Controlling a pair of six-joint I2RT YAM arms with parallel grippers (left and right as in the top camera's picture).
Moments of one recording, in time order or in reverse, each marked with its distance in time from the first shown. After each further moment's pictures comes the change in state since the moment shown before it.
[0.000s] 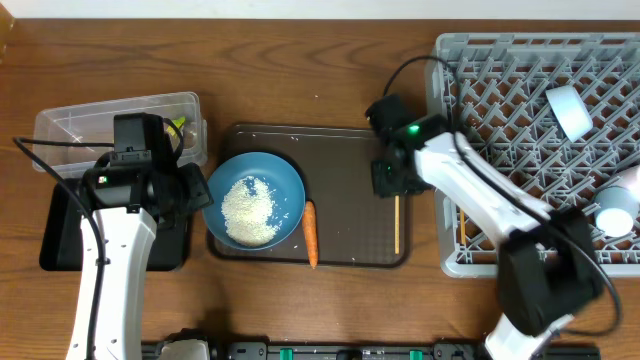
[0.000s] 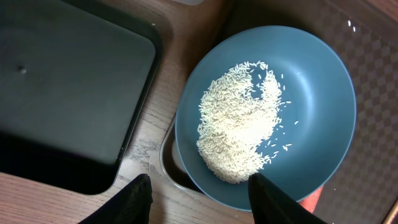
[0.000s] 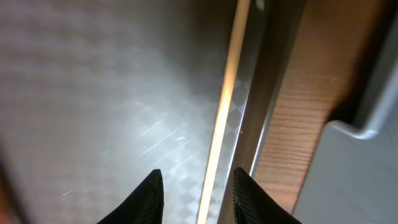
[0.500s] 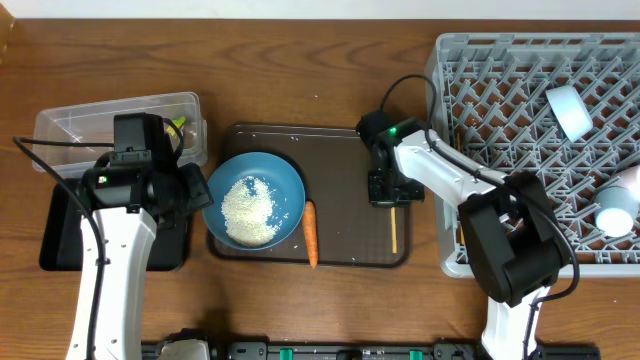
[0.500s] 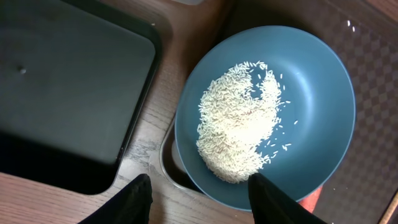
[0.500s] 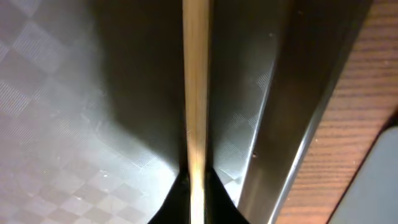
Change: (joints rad) left arm 0.000 0.000 0.000 0.000 0.000 0.000; right arm 0.004 0.161 0.009 -0.005 0.002 0.080
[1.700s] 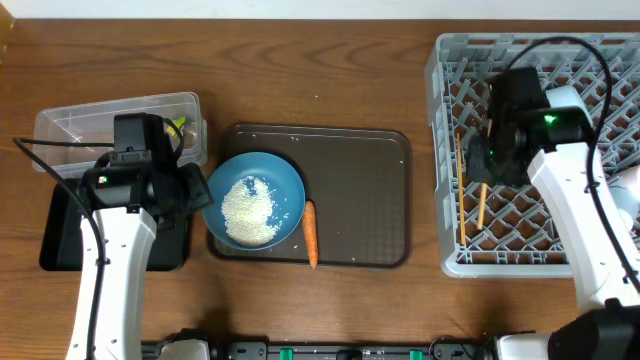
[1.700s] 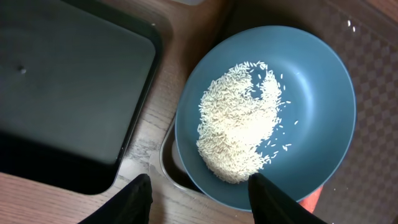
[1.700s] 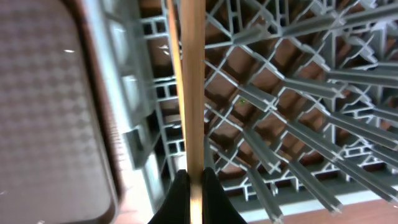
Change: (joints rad) left arm 0.000 0.000 0.000 0.000 0.000 0.000; right arm -0.395 -0.489 -0.031 -0.167 0.076 -0.255
